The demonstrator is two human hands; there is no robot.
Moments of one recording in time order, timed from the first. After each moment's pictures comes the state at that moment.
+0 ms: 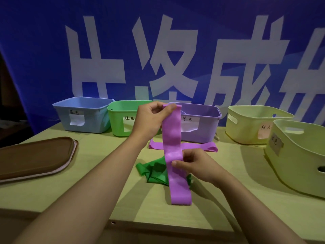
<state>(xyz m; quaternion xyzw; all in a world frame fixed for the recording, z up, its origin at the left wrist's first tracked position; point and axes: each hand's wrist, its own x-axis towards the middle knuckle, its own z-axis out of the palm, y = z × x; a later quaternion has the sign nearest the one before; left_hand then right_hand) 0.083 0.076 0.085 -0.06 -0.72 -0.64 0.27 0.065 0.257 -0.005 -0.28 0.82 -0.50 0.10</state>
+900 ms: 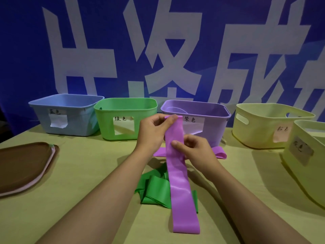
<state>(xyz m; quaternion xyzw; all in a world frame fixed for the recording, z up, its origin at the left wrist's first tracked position) -0.007 0.070 0.016 -0.04 -0.68 -0.68 0.25 -0.024 0.223 -0.025 -0.23 0.73 -0.65 -0.01</state>
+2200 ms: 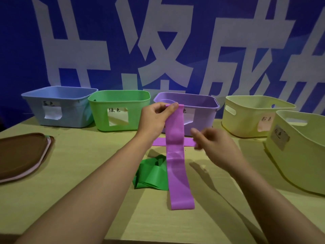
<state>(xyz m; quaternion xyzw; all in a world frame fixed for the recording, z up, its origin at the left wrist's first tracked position) 0.008 0.094 0.032 -0.05 -0.70 -0.67 0.23 0.038 0.288 0.016 -0.16 0.88 -0.44 -0.11</state>
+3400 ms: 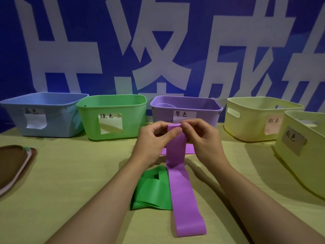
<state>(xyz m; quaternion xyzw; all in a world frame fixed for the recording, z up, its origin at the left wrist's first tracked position) 0.004 0.085 -0.014 -0.12 -0.72 -0.65 0.20 -0.033 0.246 -0.025 -0.26 0.69 -0.65 -0.18</state>
